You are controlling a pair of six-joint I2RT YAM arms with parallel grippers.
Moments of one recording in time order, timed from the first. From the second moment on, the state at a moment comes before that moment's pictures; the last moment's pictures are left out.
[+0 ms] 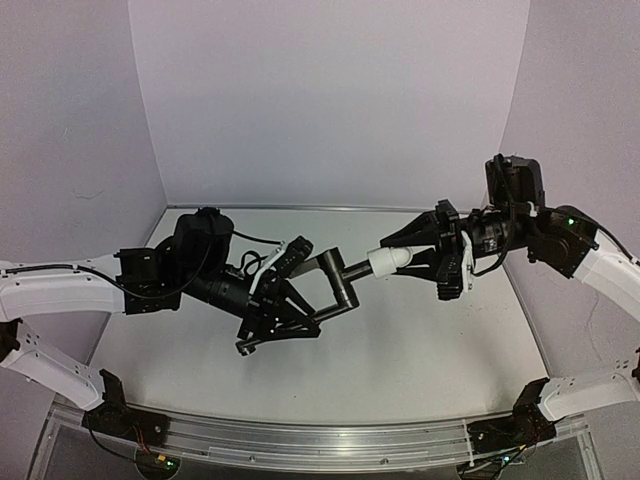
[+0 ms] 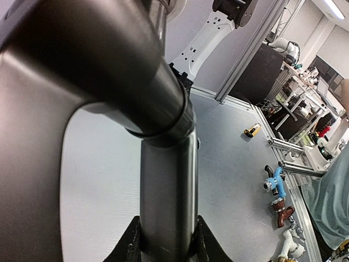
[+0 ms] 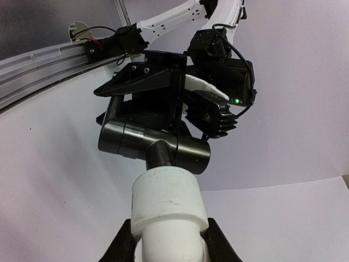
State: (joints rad) left arm -1.08 1.27 0.96 -0.05 0.71 -0.13; right arm 0.77 1.13 1.21 -0.48 -0.76 -1.59
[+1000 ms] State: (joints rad) left arm -1.09 1.27 1.03 -0.26 0.54 0.05; right arm 0.77 1.22 1.28 -0.61 -0.76 -0.98
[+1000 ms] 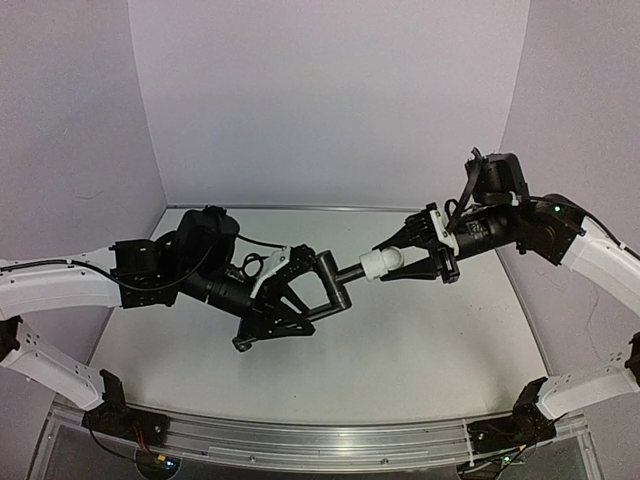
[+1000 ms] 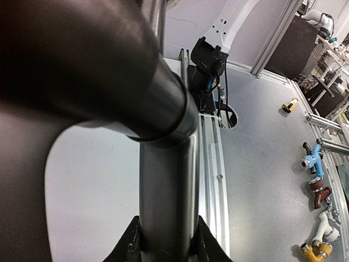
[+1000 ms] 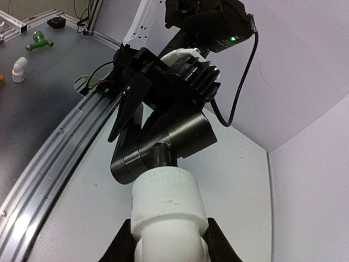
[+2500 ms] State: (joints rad) left arm -1.14 1.24 1.04 -0.48 0.13 0.24; right arm 0.75 1.48 1.44 -0.78 -0.89 -0.01
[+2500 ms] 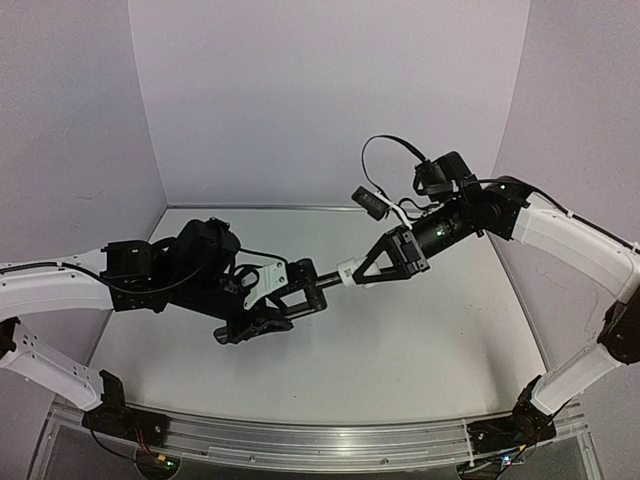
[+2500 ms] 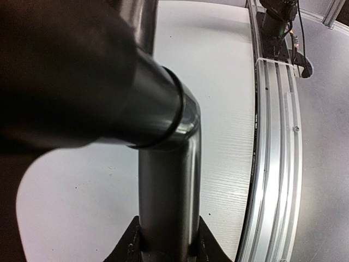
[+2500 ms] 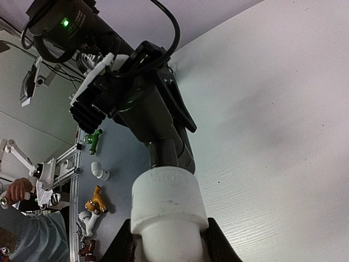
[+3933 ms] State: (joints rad) left arm -1.15 1.27 1.08 -0.29 0.53 -0.06; right arm 0.70 1.13 1.24 -0.66 -0.77 -1.69
